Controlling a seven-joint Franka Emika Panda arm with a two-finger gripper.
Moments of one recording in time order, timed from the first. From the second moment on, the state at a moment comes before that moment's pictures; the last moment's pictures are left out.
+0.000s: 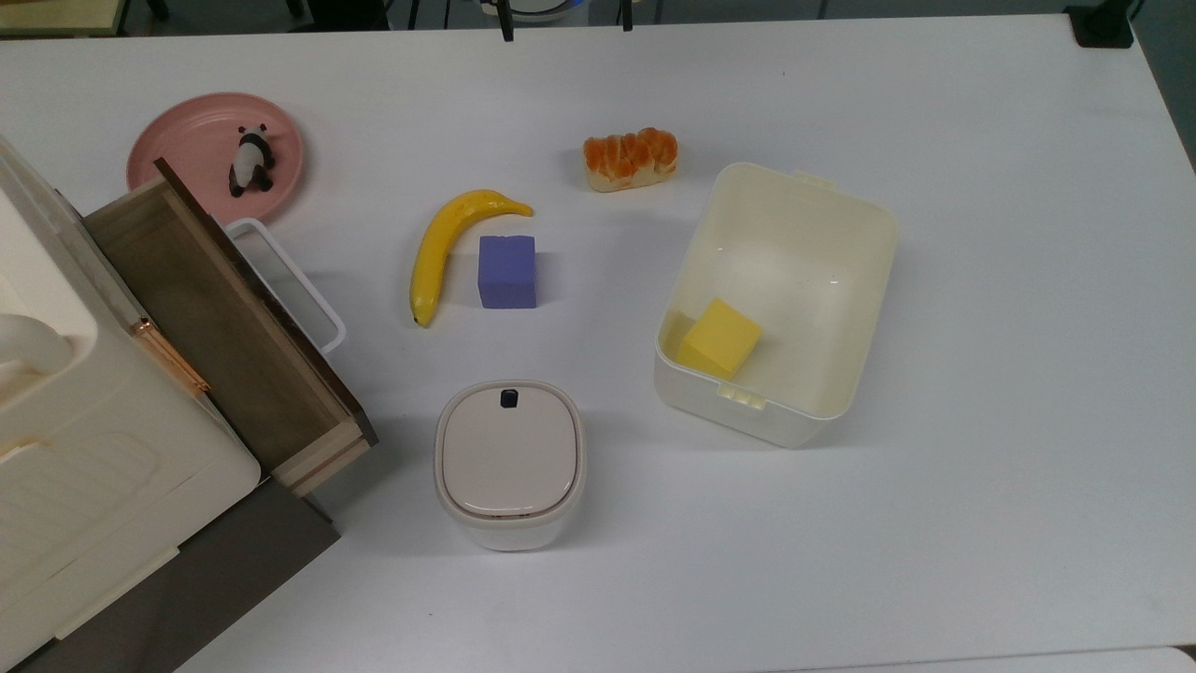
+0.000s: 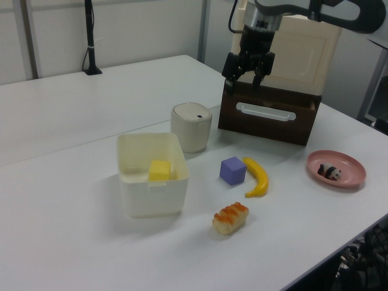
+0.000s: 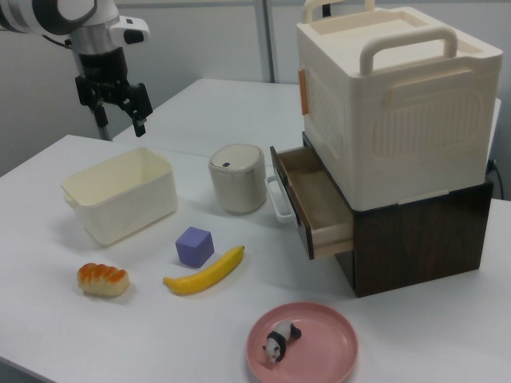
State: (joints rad) arm -0.04 0.01 0.14 -1.55 0.07 1.61 0.05
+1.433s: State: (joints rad) arm 0.12 0.11 0.16 -1.56 0.05 1.86 -0.38
